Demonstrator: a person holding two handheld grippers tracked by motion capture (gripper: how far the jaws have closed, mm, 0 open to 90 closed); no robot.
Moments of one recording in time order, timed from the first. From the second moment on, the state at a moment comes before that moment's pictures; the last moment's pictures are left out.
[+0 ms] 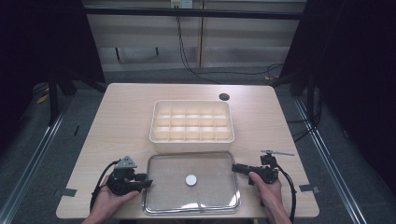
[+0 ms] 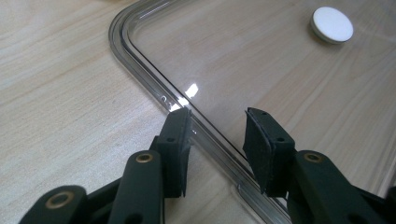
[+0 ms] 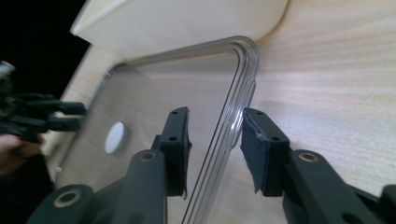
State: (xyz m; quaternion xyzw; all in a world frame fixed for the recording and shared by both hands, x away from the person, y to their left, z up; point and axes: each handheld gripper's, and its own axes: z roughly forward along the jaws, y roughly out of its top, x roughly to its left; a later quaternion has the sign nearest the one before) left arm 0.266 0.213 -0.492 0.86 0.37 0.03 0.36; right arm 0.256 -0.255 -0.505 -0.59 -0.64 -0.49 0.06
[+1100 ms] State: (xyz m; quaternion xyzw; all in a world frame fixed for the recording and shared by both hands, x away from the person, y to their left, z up) left arm 0.266 0.212 -0.492 0.85 0.37 0.03 0.36; right arm 0.256 -0.251 -0.499 -0.55 -0.65 -0.53 0.08
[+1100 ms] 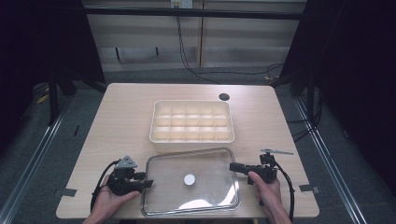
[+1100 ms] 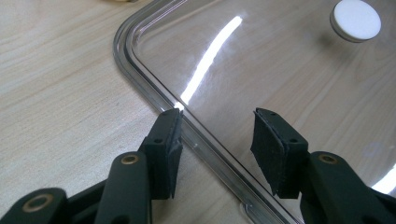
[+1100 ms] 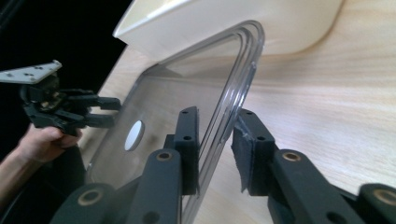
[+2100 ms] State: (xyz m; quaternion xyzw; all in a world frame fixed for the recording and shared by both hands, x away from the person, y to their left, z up) left arm 0.275 0.219 -0.494 0.83 0.38 -0.05 0.39; right arm 0.257 -0.239 -0.490 -0.50 -0.67 -0.55 0.09
